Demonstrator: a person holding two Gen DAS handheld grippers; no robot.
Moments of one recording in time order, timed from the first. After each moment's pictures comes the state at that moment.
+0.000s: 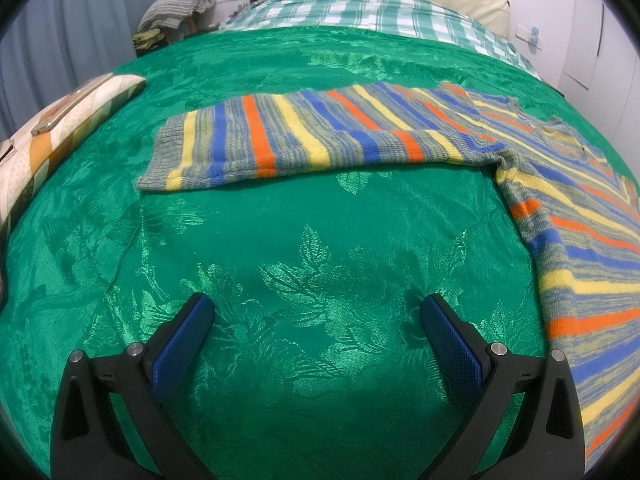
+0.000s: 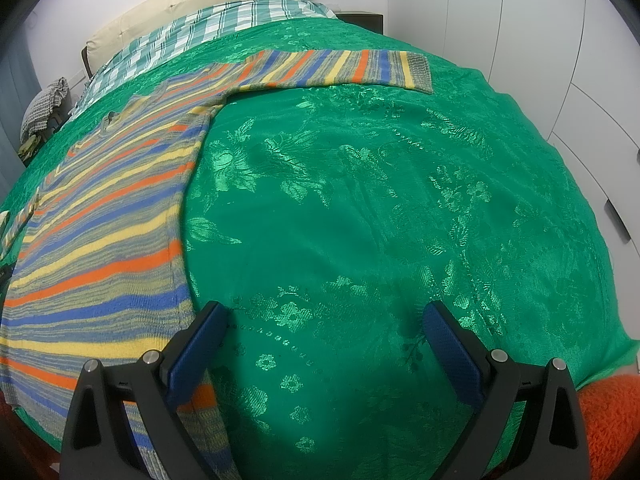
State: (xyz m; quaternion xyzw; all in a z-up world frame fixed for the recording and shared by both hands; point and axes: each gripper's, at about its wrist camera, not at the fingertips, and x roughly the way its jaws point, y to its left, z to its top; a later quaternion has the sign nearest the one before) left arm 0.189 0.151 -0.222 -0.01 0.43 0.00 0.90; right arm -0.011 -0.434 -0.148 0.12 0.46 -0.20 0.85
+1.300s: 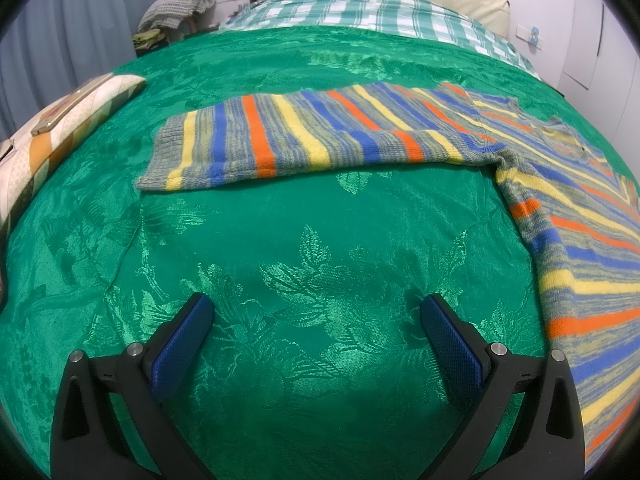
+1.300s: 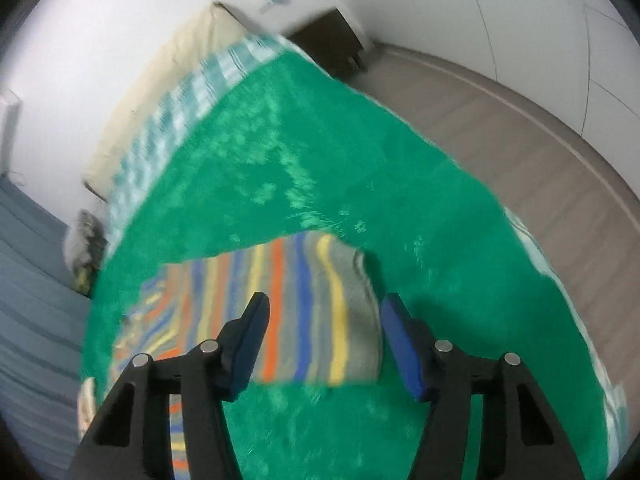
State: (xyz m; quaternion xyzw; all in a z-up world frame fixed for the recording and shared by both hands) left arm 0.189 0.151 -0.222 -0.01 0.43 0.00 0.90; right arm 0.161 -0.697 -0.113 0.34 0.43 -0.15 0.82
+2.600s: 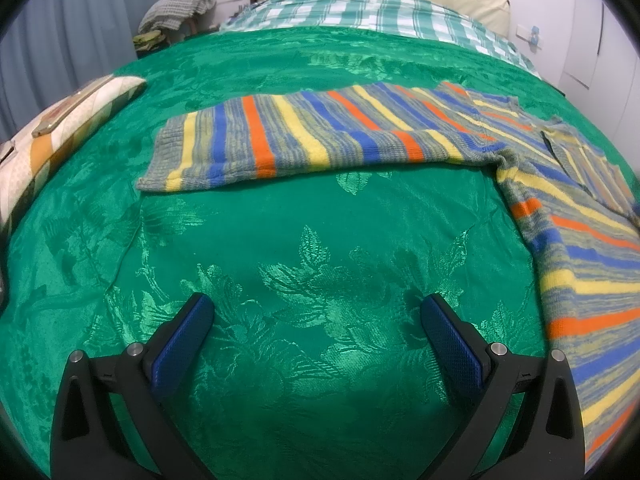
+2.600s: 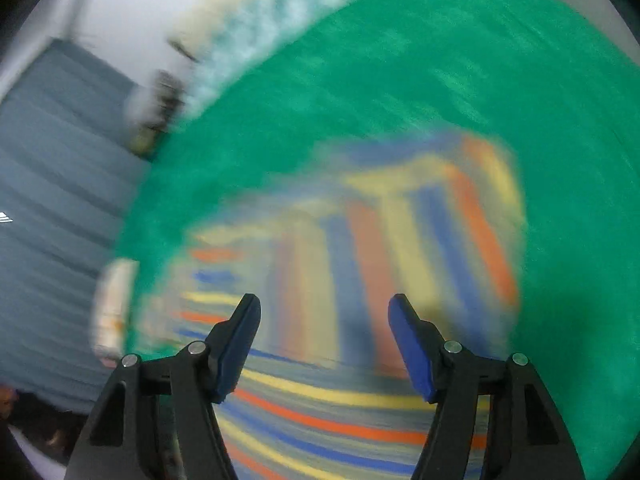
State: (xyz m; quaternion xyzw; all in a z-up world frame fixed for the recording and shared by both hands) left arm 0.209 0.147 -0.223 -0.01 0.43 0.00 0.90; right arm 0.317 -0.433 -0.142 0.21 0.56 0.01 0.80
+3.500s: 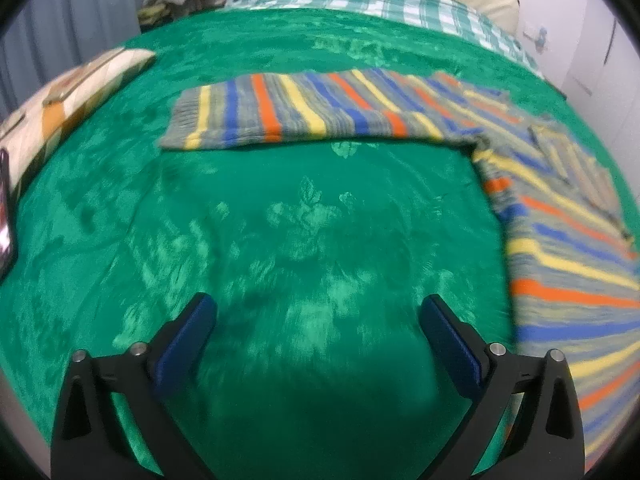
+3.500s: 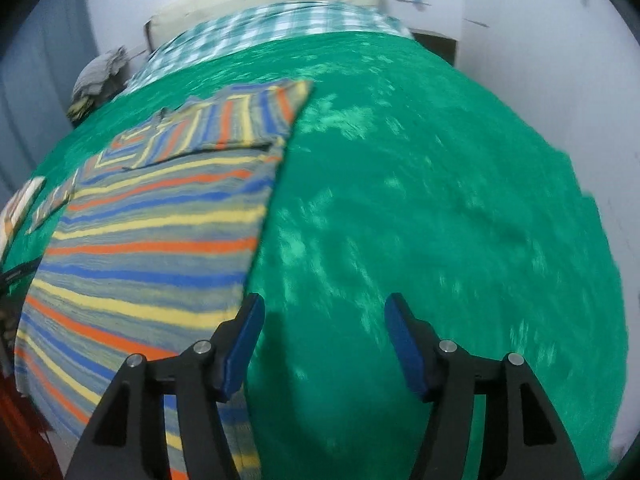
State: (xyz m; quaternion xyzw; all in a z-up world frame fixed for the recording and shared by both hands) left arm 0.180 0.150 -0.205 -0.06 0.47 -0.01 0.88; right arm 0.057 -0.437 -0.140 0.09 0.45 -0.10 0.88
